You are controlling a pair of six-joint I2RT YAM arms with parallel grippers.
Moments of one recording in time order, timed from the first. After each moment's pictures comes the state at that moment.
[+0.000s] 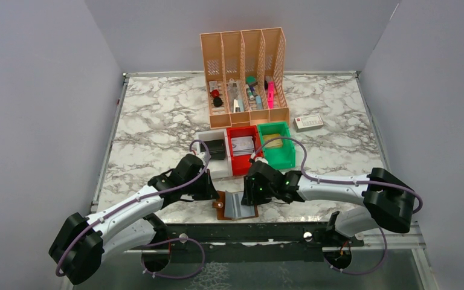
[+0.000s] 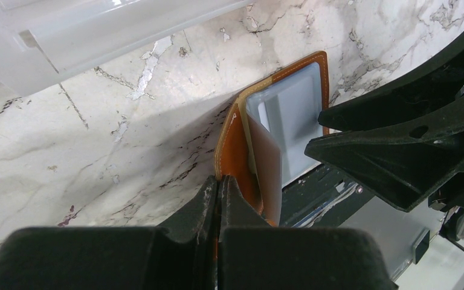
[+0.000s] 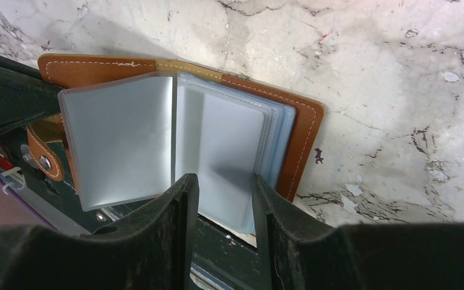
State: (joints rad) left arm -0.72 0.95 0.43 -0.34 0.25 -0.76; right arm 1.08 1.41 0.68 -0.22 0.00 0.86
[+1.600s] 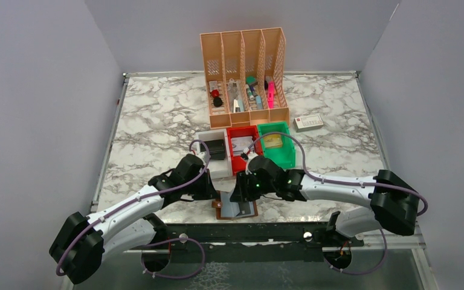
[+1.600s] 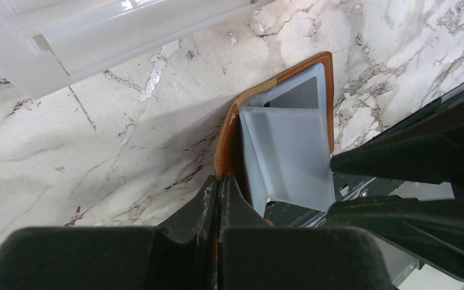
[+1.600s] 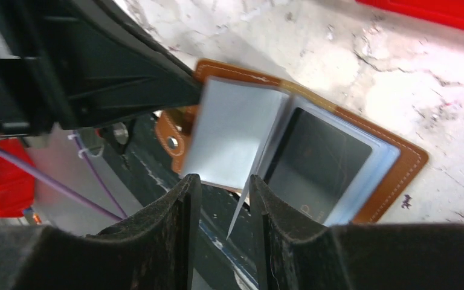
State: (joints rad) left arm -0.72 0.96 0.43 -0.34 0.24 -0.76; right arm 1.08 1.38 0.71 -0.08 -0.14 0.79
